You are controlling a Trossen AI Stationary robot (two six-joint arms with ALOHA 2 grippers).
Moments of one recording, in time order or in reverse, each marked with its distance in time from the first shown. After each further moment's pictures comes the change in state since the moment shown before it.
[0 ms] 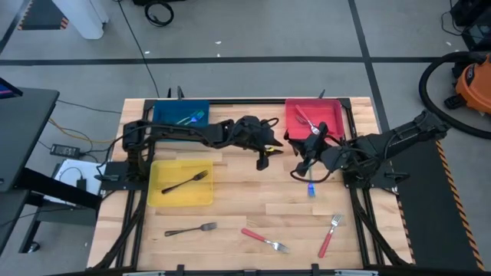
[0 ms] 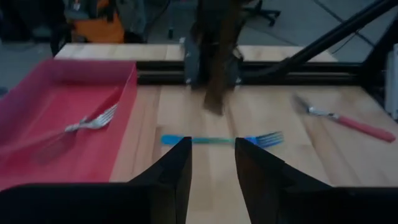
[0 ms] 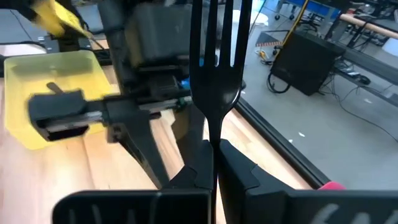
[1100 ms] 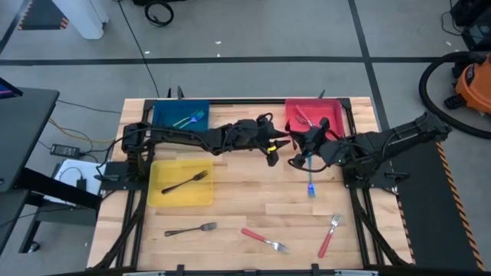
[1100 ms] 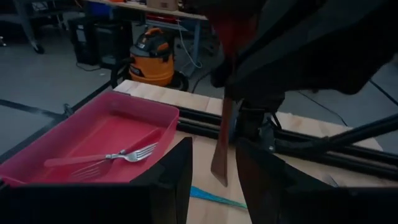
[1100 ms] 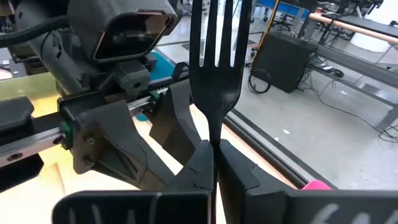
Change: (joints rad) left arm -0.041 -0.001 0.000 0.202 -0.273 -0.195; right arm -0.064 0.000 0.000 0.050 0.046 0.014
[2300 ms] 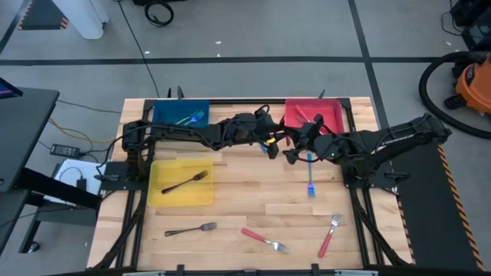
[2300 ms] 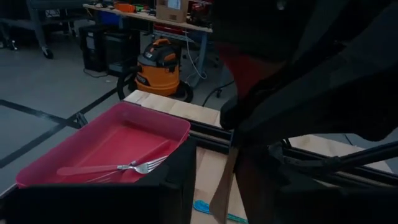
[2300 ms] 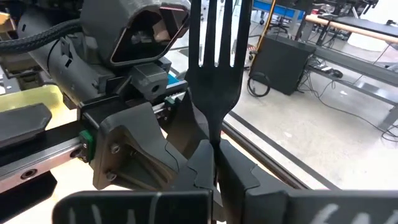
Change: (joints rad) left arm 0.052 -0.001 0.000 0.039 0.005 -0.019; right arm -0.079 0.050 0.001 0.131 -0.070 -0.056
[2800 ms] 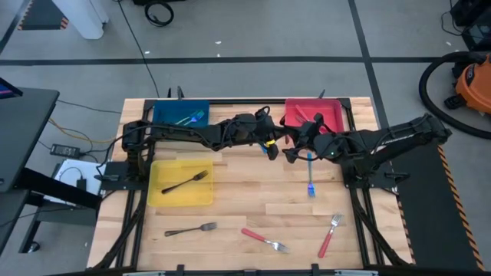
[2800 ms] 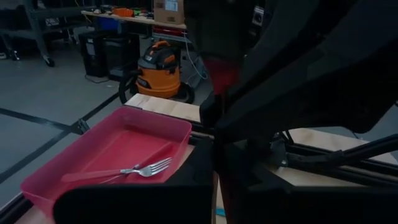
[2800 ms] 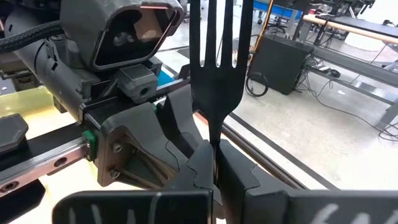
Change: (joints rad) left arm -0.002 0.000 0.001 -0.001 -0.006 0.050; right arm -0.014 0.000 0.000 0.004 -0.004 -0.008
